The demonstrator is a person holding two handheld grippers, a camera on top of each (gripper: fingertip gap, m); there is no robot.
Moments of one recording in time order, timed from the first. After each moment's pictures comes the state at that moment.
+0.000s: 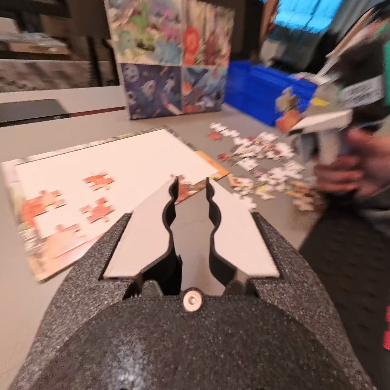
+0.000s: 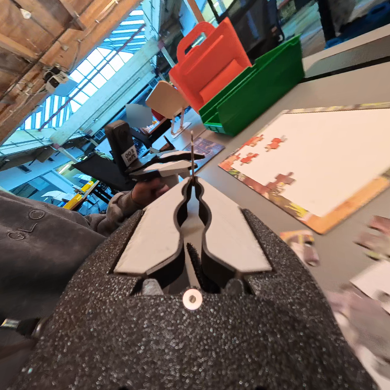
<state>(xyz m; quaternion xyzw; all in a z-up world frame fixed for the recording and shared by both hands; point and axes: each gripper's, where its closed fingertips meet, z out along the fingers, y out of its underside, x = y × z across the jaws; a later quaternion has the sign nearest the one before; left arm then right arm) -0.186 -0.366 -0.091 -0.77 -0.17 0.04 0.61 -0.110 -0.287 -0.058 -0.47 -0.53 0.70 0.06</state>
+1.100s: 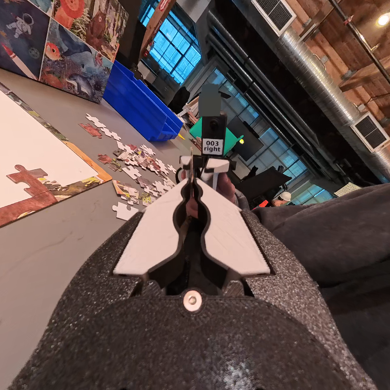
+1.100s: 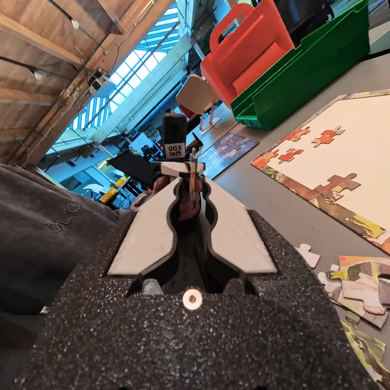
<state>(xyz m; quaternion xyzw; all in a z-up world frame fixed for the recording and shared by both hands) -0.114 -0.347 -0.052 -0.66 -0.16 -0.36 0.64 -0.108 -0.327 -0.052 -0.43 -0.53 0.73 -0.01</state>
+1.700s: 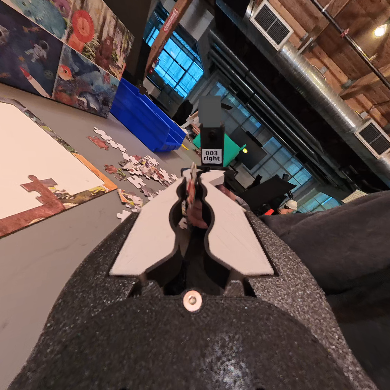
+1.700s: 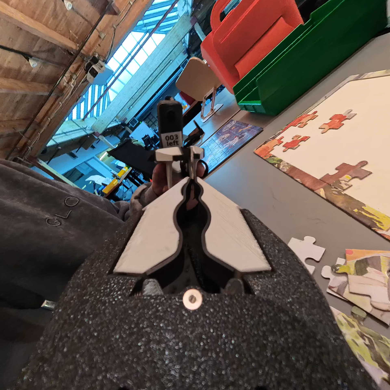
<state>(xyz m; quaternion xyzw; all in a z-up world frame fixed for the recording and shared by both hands) -0.119 -0.349 -0.046 -0.65 -0.17 -0.34 0.66 -0.105 -0.334 -0.062 -0.44 -0.55 0.71 -0.03</state>
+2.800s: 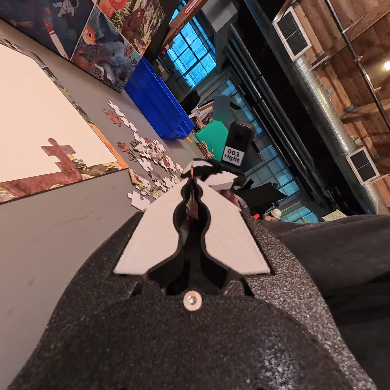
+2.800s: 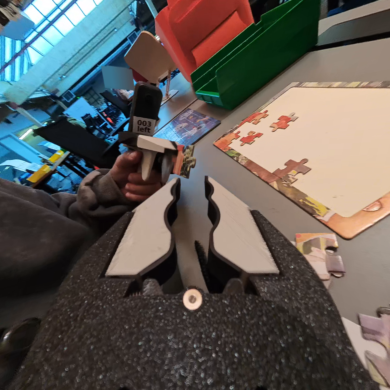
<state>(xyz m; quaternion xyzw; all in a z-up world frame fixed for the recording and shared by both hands) -0.136 -0.352 -0.069 -0.65 -0.23 -0.39 0.61 -0.119 -0.326 -0.086 -0.48 -0.60 0.64 0.08</state>
